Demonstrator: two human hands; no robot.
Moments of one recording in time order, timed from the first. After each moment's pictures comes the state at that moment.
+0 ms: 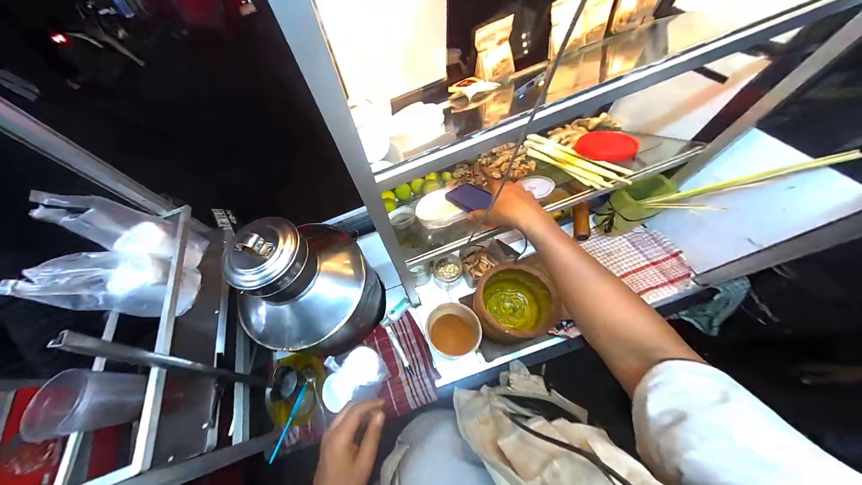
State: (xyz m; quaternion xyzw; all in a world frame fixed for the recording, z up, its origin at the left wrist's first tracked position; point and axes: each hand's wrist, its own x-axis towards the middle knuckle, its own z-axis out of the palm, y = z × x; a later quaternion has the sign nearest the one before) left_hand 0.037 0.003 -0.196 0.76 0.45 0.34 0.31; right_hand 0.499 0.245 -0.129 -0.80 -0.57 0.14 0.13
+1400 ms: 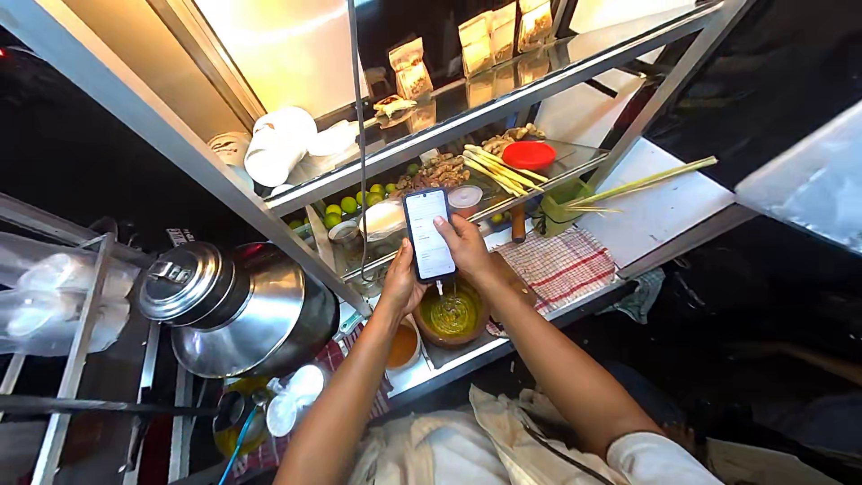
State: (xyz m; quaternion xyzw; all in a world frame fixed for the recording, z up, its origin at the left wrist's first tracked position) left_hand 0.345 0.172 -0.169 0.38 0.19 0.37 0.83; right_hand 0.495 0.143 -0.154 -0.58 -0.45 0.33 0.59
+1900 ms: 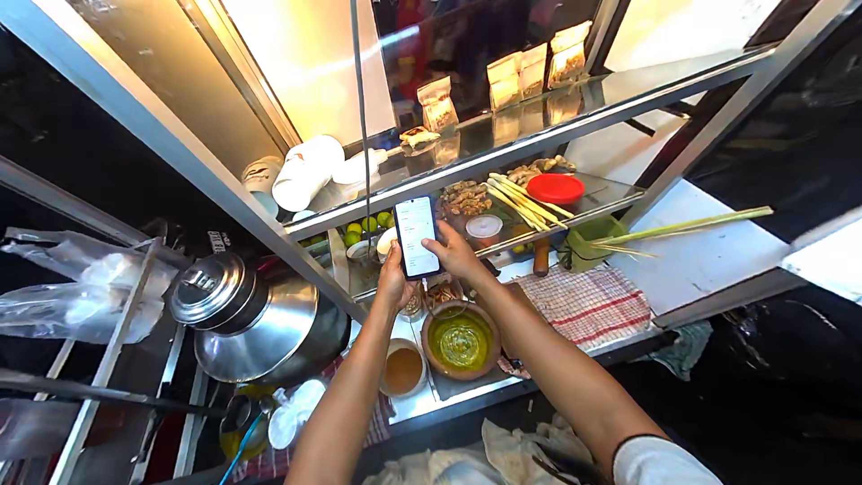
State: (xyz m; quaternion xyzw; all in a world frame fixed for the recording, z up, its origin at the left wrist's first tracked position) left_hand 0.351 0.235 -0.170 0.36 0.25 0.47 0.77; right_hand 0.509 0.216 -0.156 -0.50 -0.55 0.41 0.53
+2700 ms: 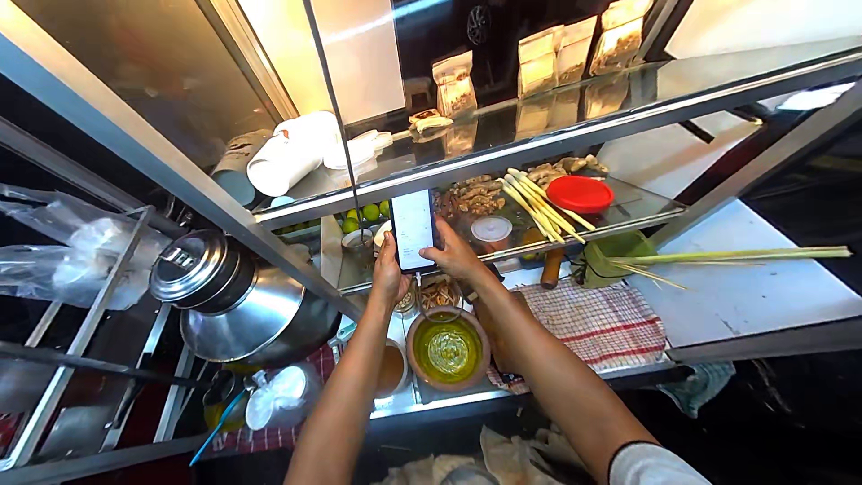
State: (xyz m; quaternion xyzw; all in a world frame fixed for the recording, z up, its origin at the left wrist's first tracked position) left_hand 0.373 0.243 -0.182 0.36 0.26 0.54 0.72; right_hand 0.533 0.236 -0.173 -0.42 -0.62 0.45 0.49
